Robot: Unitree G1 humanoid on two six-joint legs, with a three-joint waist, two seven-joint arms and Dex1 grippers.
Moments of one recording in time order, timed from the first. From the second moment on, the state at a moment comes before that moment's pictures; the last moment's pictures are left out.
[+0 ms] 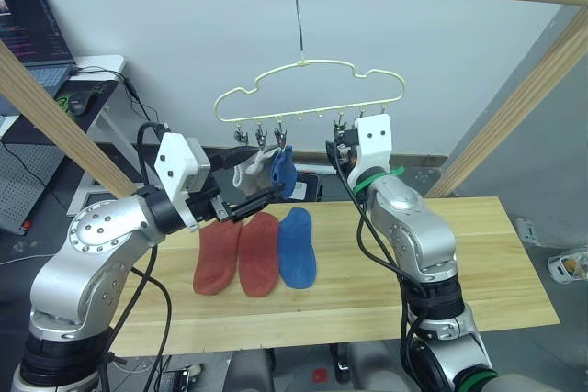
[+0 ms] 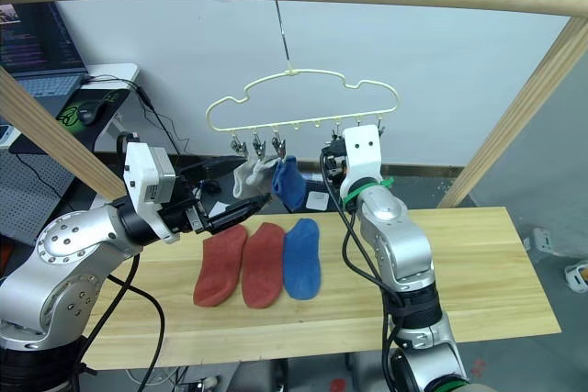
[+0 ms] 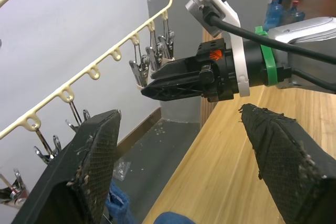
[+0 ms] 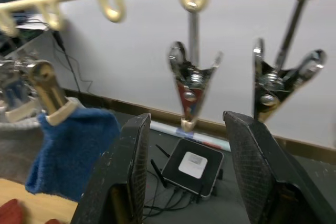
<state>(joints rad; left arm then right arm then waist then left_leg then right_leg) -0.20 0.70 0.18 -0.52 -0.64 0.49 -0.76 -0.56 0.06 0.10 -0.22 0.09 0.77 0.01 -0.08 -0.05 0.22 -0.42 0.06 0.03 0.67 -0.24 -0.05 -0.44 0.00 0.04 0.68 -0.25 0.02</state>
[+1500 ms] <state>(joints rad) -0.20 0.70 0.18 -0.52 -0.63 0.49 -0.77 -0.66 0.13 0.03 -0.07 0.12 0.62 0.02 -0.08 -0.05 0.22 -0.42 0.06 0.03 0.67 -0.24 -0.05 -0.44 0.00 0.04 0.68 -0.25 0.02</state>
